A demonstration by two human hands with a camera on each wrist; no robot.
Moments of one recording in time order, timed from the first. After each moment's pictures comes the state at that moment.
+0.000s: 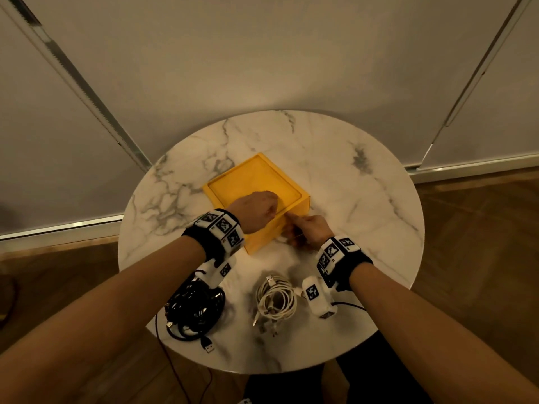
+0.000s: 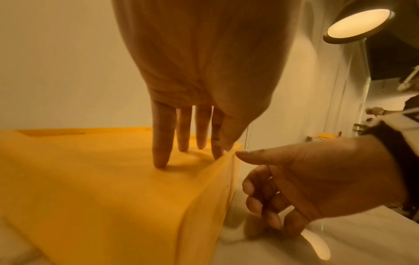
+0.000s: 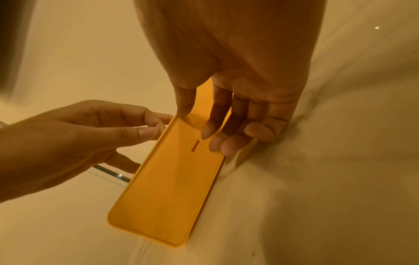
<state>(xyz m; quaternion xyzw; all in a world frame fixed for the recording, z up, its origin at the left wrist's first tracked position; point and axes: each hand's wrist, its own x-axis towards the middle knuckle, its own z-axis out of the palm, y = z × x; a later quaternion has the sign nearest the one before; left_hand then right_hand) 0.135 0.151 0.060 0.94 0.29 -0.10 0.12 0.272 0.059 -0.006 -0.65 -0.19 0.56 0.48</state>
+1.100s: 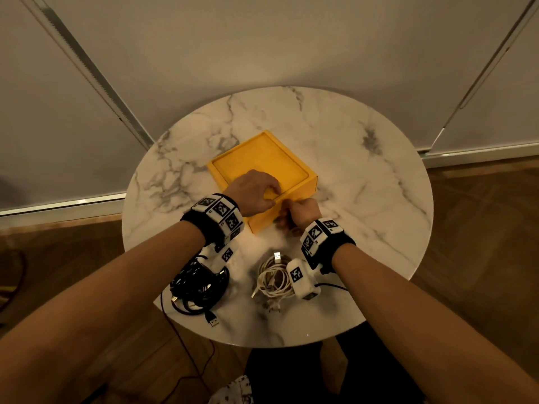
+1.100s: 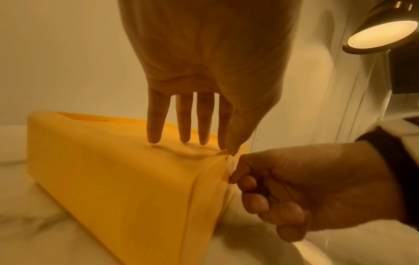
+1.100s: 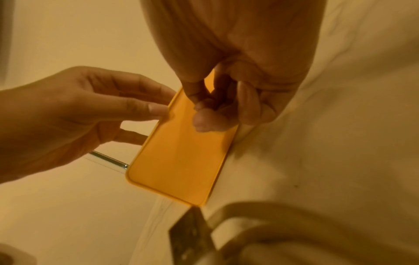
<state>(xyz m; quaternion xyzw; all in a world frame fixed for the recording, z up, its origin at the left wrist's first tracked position) 0.115 0.150 0.051 0.92 0.34 -0.01 0.17 0.239 0.061 -0.001 -0.69 -0.22 0.52 0.45</state>
